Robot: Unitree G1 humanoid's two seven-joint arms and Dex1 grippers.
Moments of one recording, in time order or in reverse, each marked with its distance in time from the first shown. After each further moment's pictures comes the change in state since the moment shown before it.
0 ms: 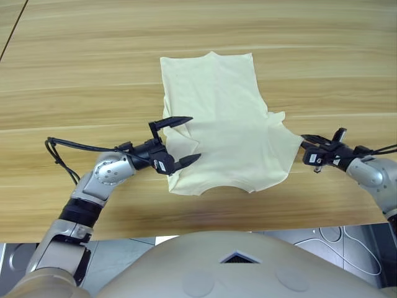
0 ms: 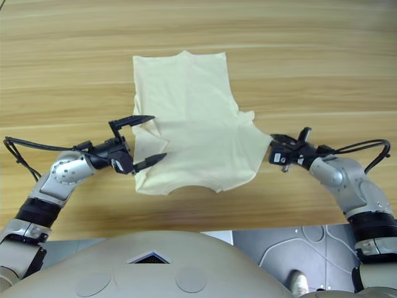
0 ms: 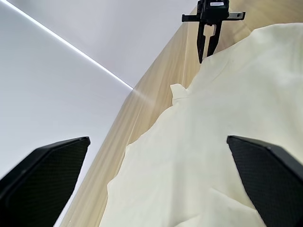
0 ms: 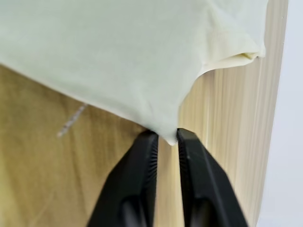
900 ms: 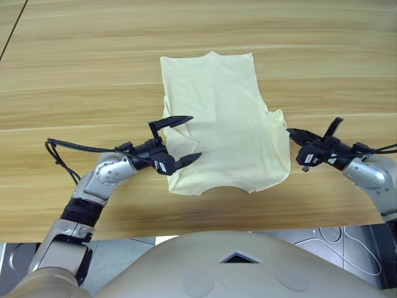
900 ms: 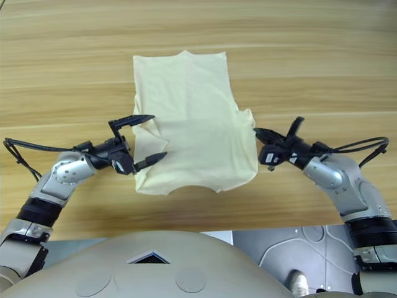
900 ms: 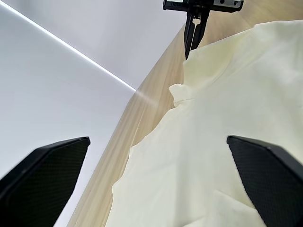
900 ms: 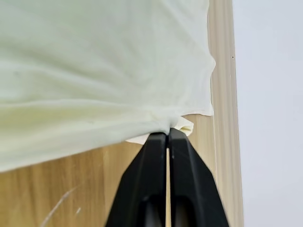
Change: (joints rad) left arm -0.001 -0.015 0.012 0.009 0.037 -0.029 0.022; right arm 0.058 0.017 -0.062 -0.225 0.104 -0.104 0.004
